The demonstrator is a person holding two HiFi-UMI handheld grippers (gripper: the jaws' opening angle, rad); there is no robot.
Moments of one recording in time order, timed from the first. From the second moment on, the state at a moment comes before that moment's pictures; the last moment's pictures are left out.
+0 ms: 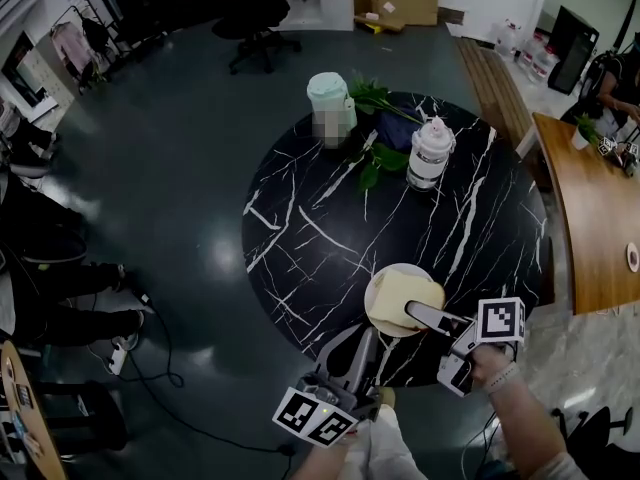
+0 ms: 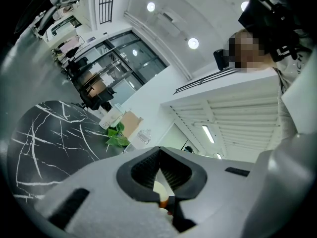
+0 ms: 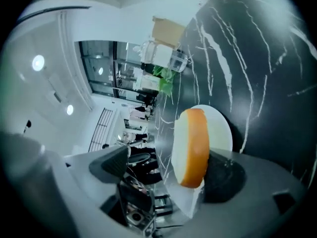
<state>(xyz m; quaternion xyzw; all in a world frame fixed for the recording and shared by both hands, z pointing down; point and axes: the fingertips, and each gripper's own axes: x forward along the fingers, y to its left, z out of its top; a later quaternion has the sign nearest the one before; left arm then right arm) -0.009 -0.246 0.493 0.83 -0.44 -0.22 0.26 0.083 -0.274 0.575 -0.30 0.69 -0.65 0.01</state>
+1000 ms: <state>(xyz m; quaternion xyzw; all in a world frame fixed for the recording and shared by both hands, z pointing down) -0.019 -0.239 0.492 0.82 -0.43 -0.24 0.28 0.110 -0.214 0.638 -0.20 0.77 -0.34 -0.50</state>
